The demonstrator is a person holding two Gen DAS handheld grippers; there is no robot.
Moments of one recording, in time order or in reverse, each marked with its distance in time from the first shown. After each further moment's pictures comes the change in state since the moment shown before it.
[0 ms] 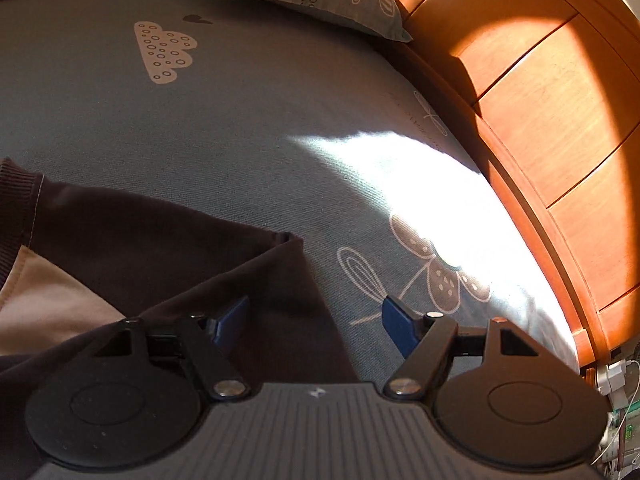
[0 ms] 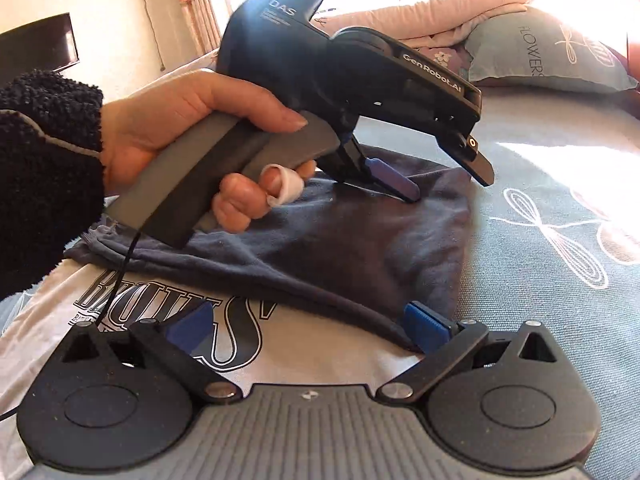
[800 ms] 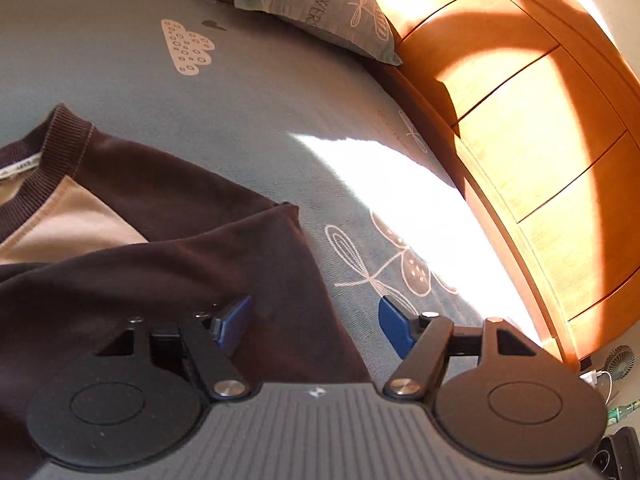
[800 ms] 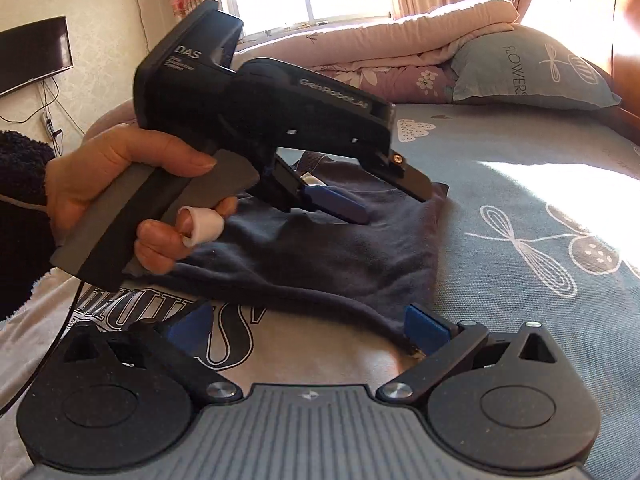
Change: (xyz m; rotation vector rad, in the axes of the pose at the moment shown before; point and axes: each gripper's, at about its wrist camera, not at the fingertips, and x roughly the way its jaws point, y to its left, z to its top) left arm -0.019 0.011 -0.038 -0.109 -0.026 -0.145; right arm -0.014 0.000 -0.005 -0.013 -0.033 -0.033
